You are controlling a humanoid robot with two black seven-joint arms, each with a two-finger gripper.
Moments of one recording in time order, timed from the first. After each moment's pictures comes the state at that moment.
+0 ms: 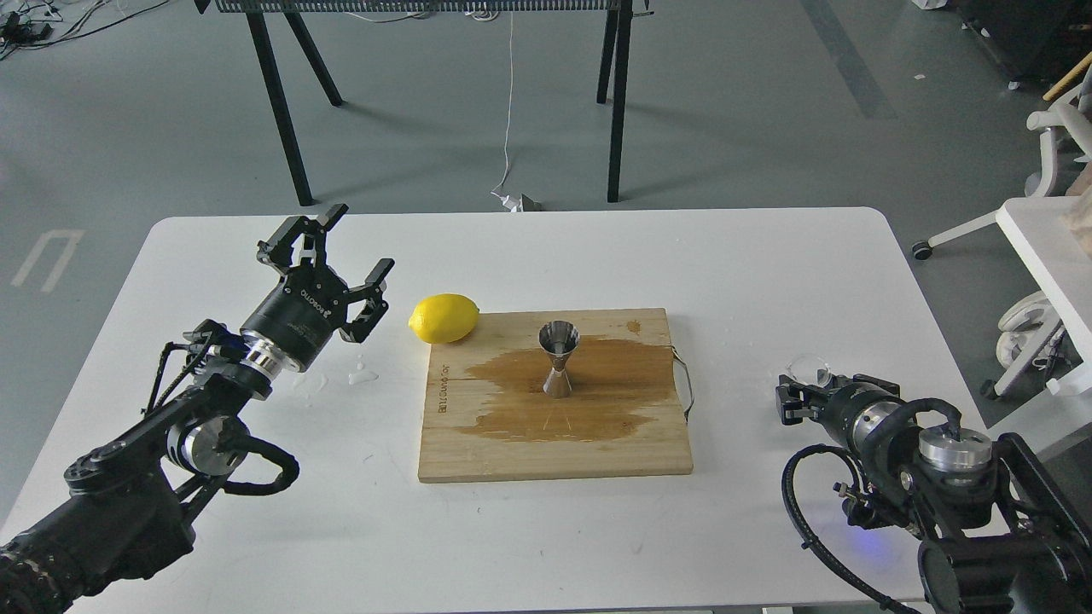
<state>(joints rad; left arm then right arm) -0.47 0.29 -0.80 -0.79 0.35 -0.49 -0.49 0.15 -0.12 1.44 1.15 0.28 -0.49 -0.12</state>
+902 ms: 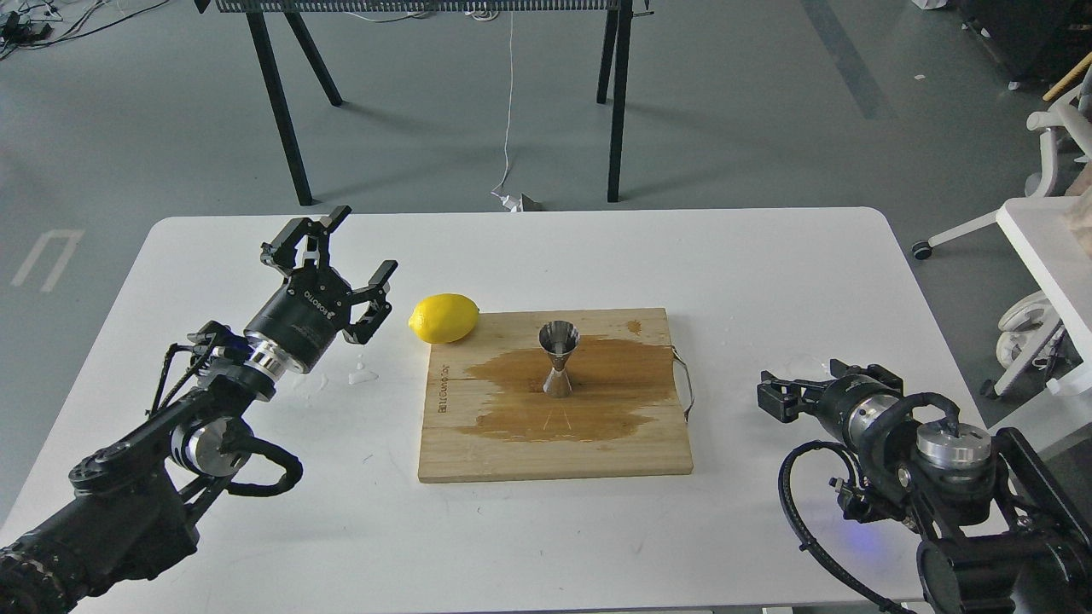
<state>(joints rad) -0.47 0.29 -0.80 -0.79 0.35 -0.49 -0.49 0.13 -0.12 1.44 1.25 0.28 -0.49 -0.12</state>
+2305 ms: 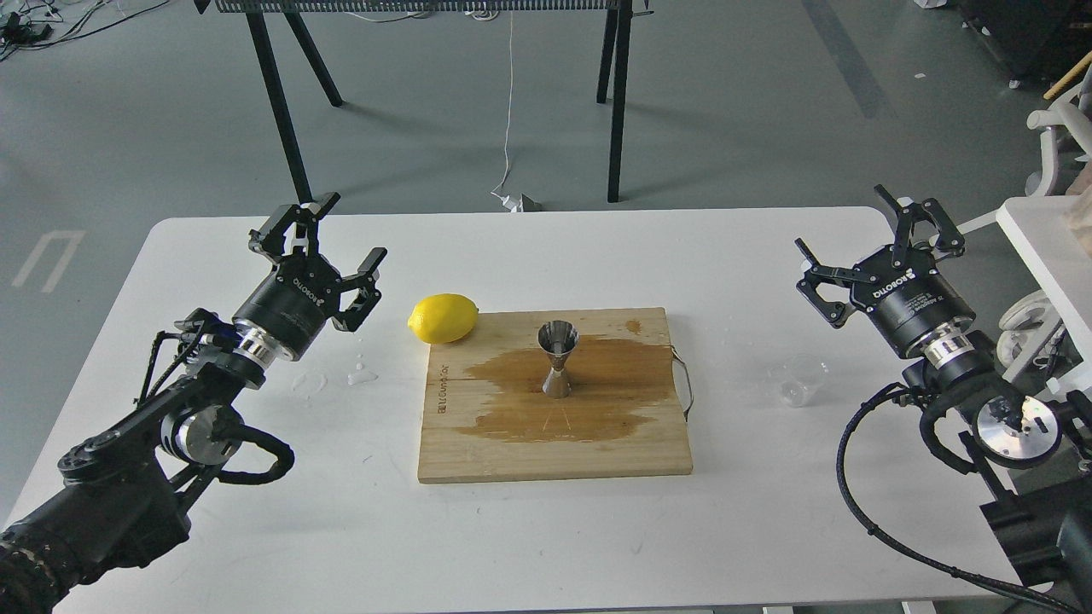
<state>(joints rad) -0.50 0.31 -0.81 -0.78 0.34 -0.49 -0.49 0.31 -0.30 1.33 0.96 0.00 0.49 -0.12</state>
